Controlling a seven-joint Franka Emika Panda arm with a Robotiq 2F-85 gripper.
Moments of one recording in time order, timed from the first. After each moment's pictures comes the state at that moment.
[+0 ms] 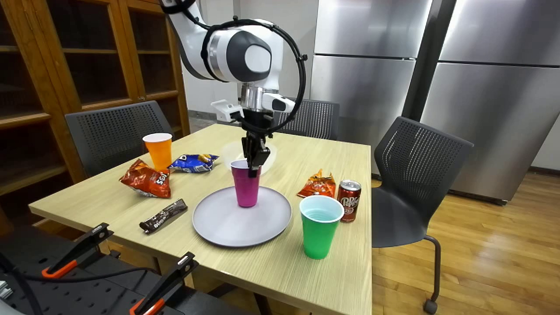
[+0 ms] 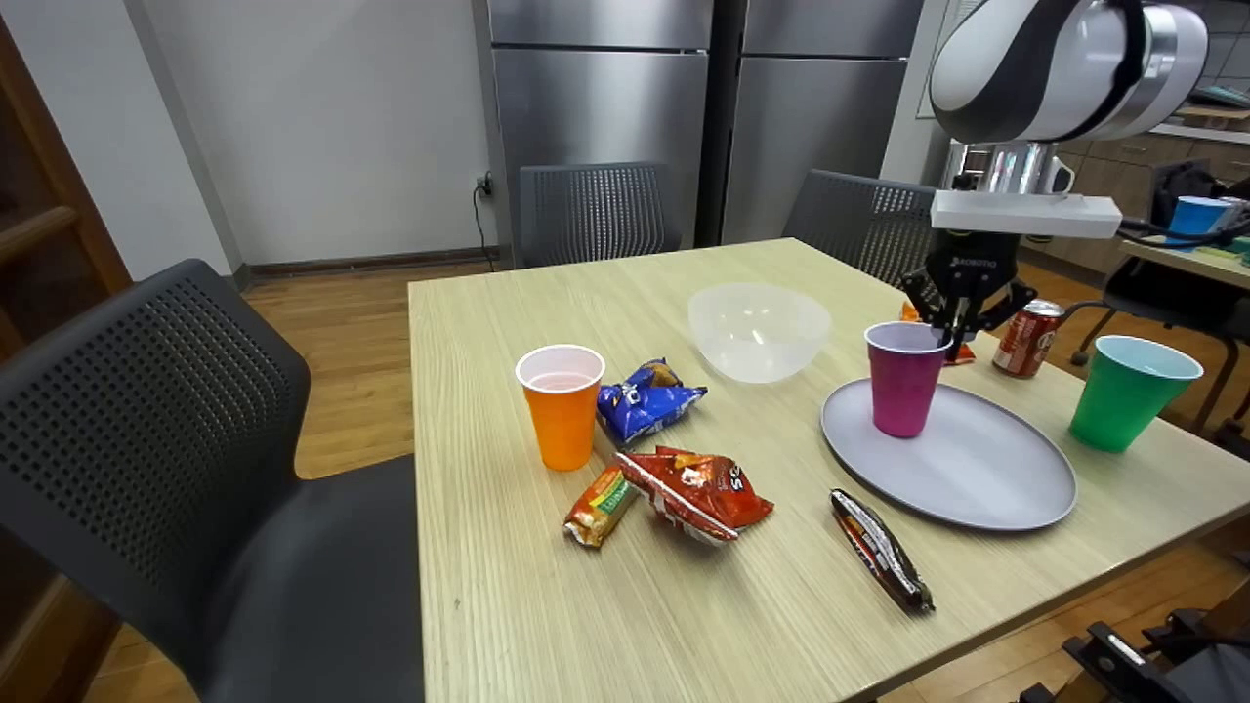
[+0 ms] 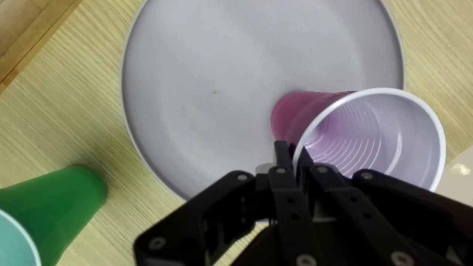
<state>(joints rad) -0.04 0.38 -0.16 -2.25 0.10 2.49 0.39</state>
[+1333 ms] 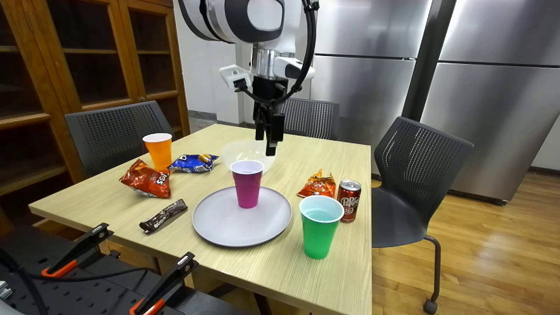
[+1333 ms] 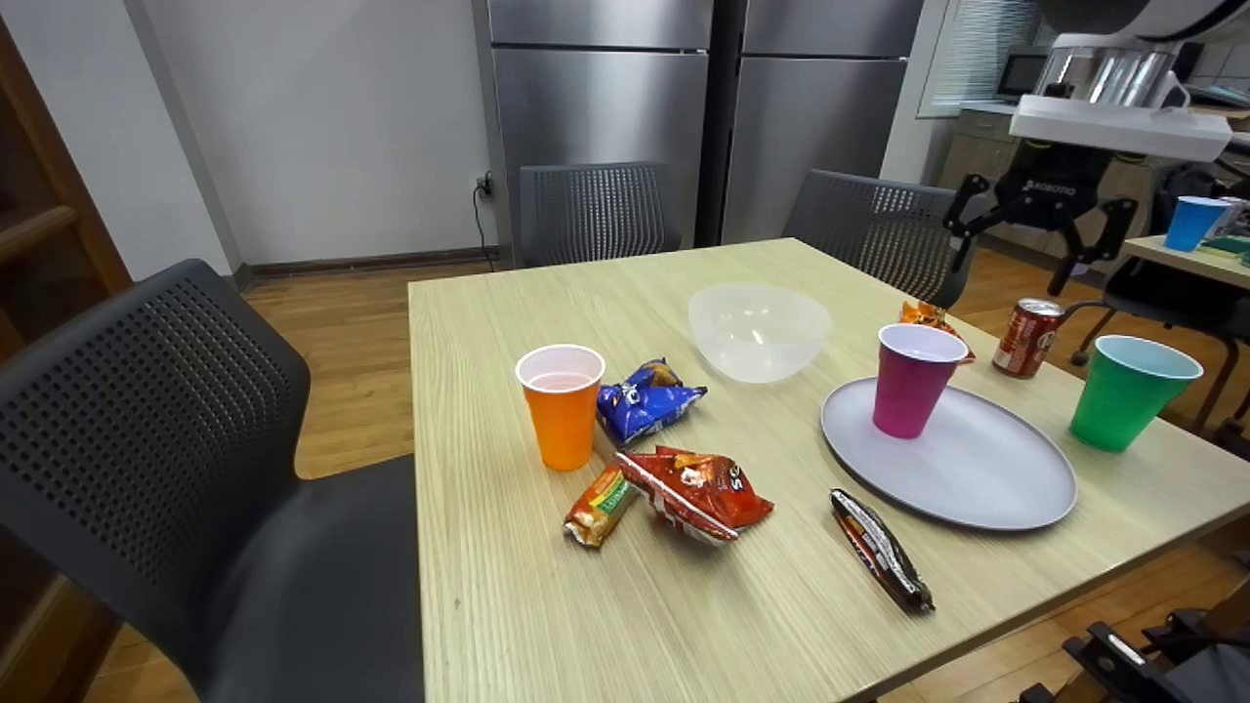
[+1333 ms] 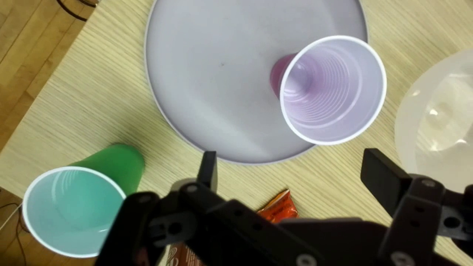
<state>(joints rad) -0.12 0.15 -0.19 -2.35 0.17 2.48 0.38</state>
